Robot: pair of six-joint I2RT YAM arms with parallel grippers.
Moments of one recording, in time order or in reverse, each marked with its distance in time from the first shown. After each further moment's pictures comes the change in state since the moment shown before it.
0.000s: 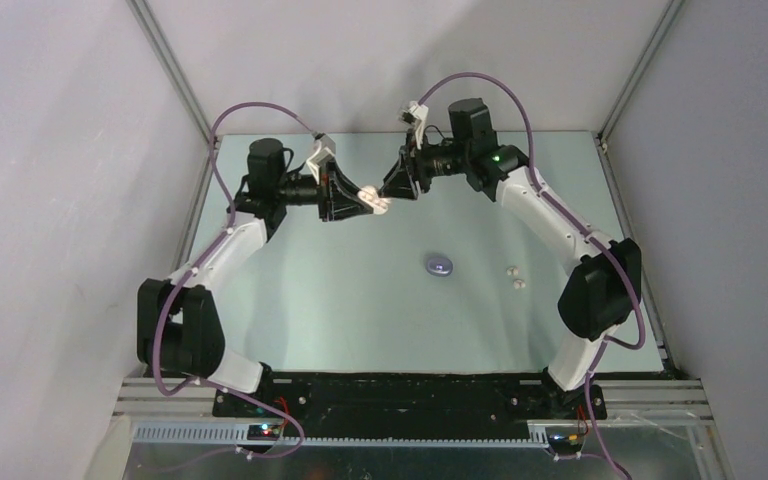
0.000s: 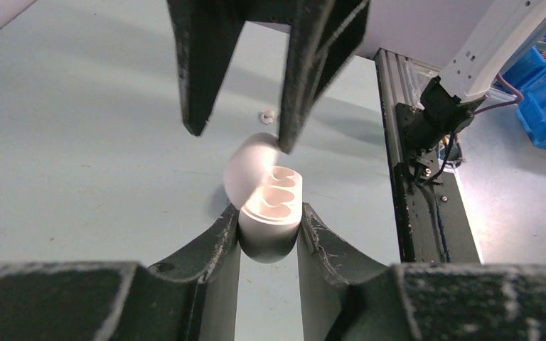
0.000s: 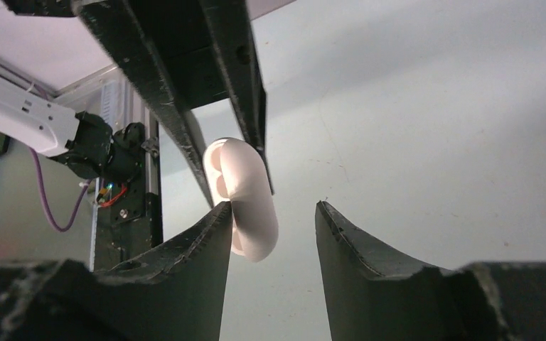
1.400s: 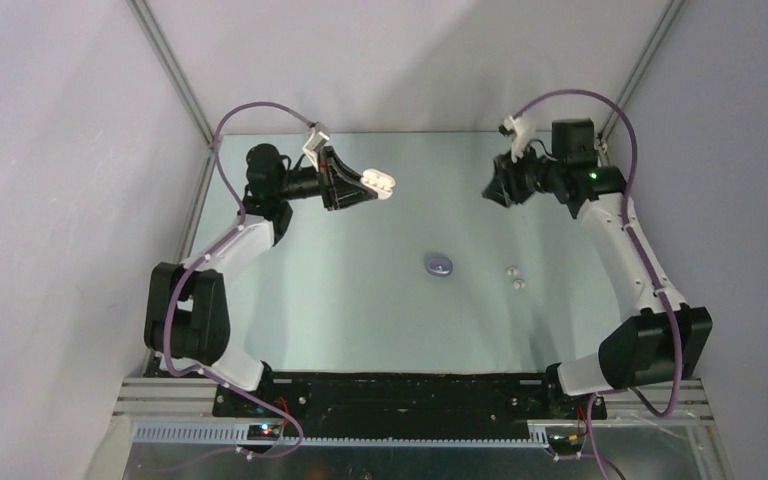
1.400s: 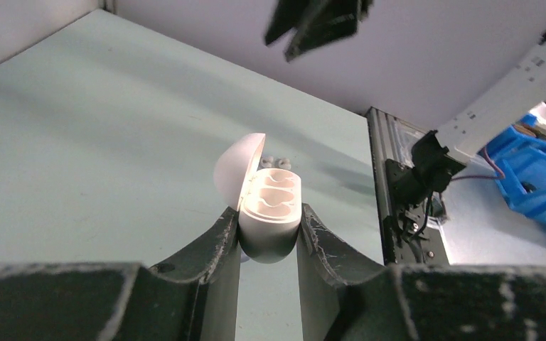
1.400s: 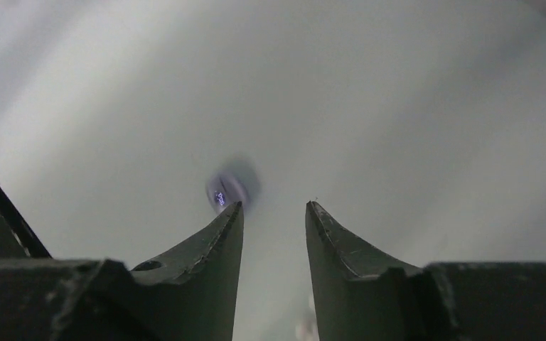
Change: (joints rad) left arm 0.001 0.085 -0.056 0.534 -0.032 -0.459; right arm -0.326 -0.310 -0.224 -0.230 0.283 -0.197
